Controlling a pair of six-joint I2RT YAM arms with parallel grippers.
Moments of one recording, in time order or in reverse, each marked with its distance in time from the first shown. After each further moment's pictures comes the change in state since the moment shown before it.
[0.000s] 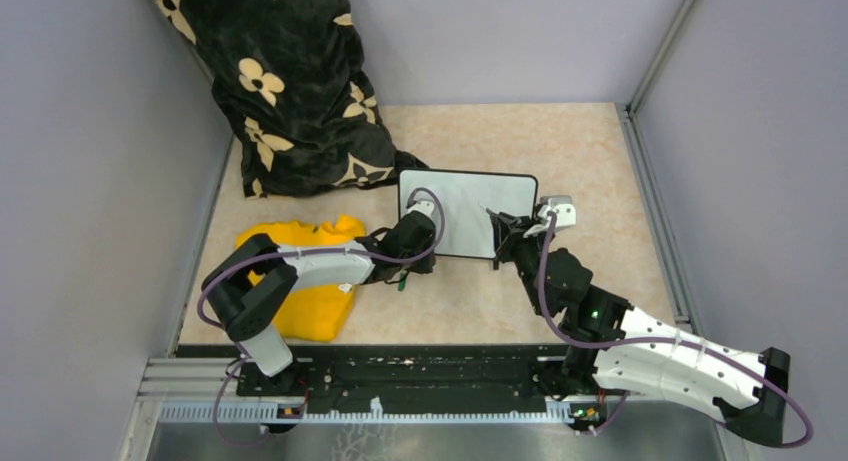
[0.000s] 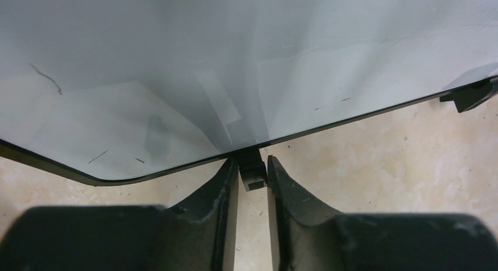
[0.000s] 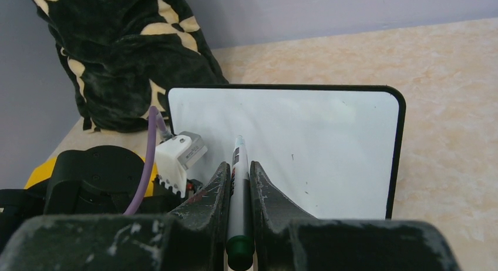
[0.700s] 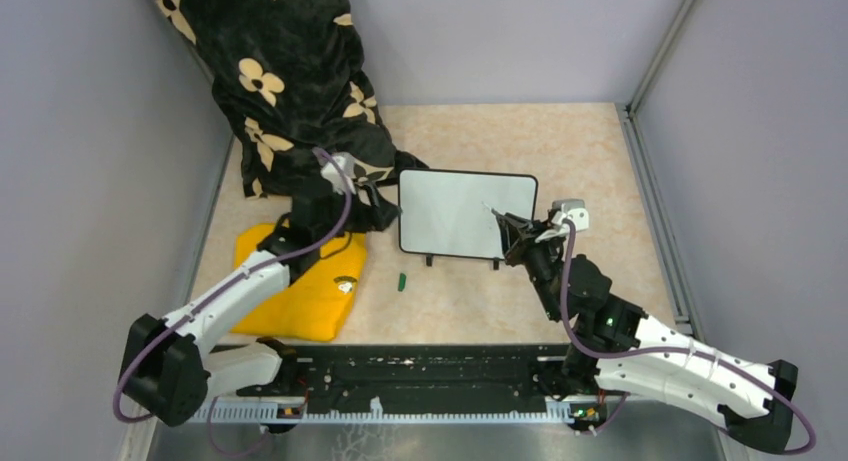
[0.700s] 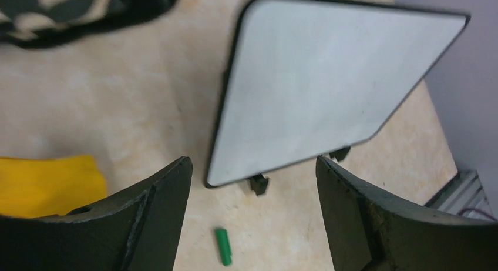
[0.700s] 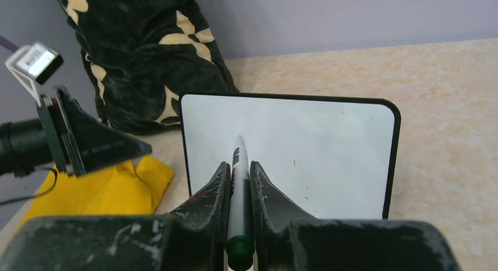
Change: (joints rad) left arm 0.275 -0.523 -0.129 -0.008 0.235 0.021; right arm 0.000 -0.088 -0.011 -0.017 -0.038 -0.041
